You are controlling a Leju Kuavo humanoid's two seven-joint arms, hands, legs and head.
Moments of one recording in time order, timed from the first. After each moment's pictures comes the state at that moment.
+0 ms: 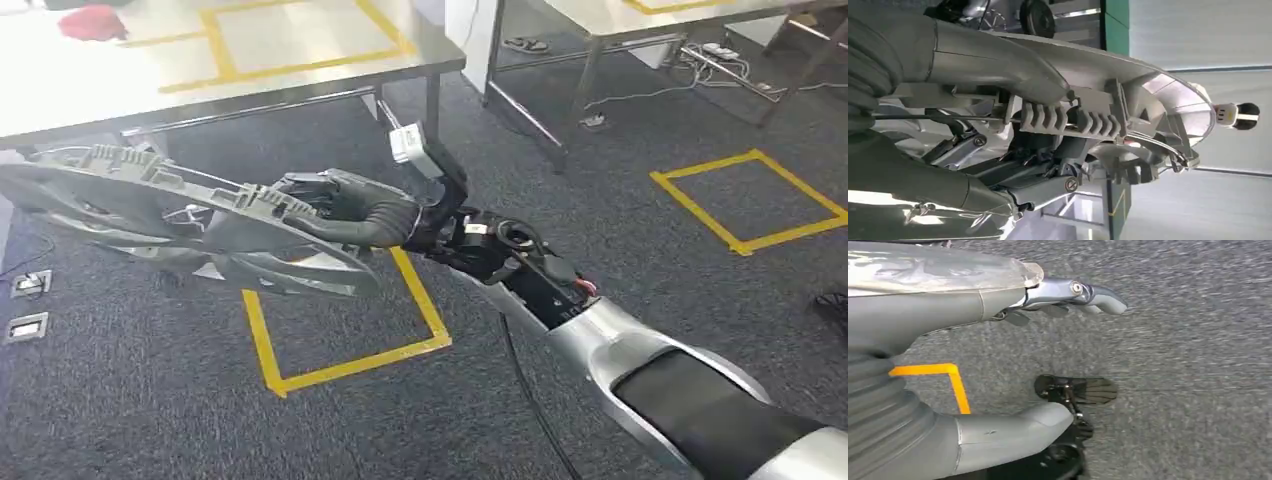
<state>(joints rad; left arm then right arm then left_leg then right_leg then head) -0.29 0.08 1.51 -0.16 -1.28 -0.25 -0.20 -0.77 0.03 0.56 -1.12 -0.52 0.68 -0.08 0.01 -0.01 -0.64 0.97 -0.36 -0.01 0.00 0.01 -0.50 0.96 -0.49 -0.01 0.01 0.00</state>
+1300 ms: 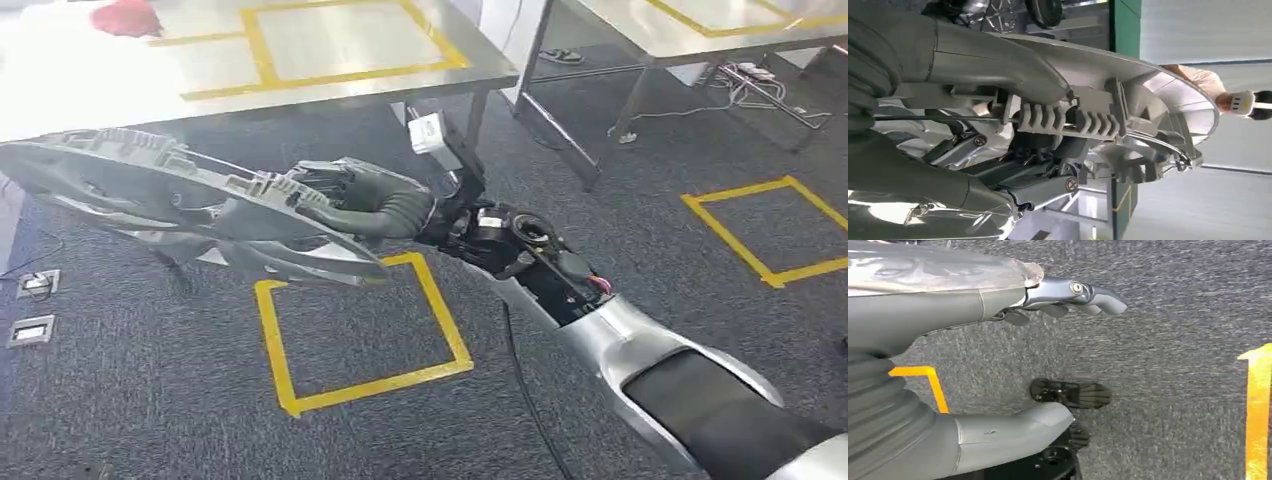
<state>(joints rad) -0.28 0.07 1.51 -0.16 -1.29 -0.25 -0.20 -0.78 0.02 0.56 -1.12 -0.52 0.67 -0.08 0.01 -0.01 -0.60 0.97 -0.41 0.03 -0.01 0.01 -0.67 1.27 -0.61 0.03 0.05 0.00</state>
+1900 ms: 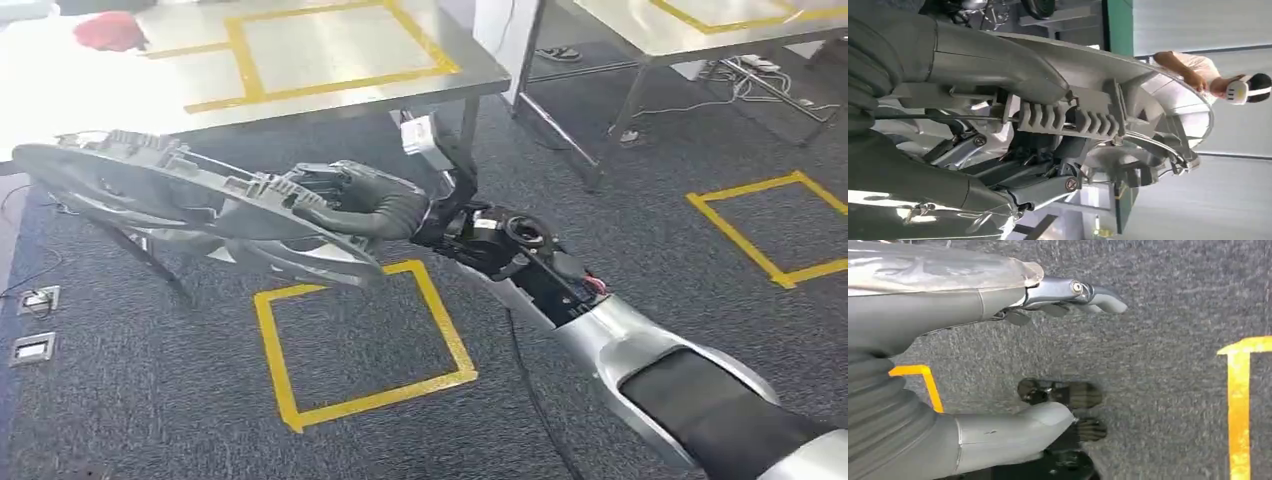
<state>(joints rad) -0.29 0.07 1.51 -0.16 -1.30 -0.26 -0.20 -0.77 0.02 0.56 -1.12 -0.52 0.65 -0.08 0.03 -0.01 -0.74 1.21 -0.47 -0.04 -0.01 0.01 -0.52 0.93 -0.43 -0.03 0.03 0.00</state>
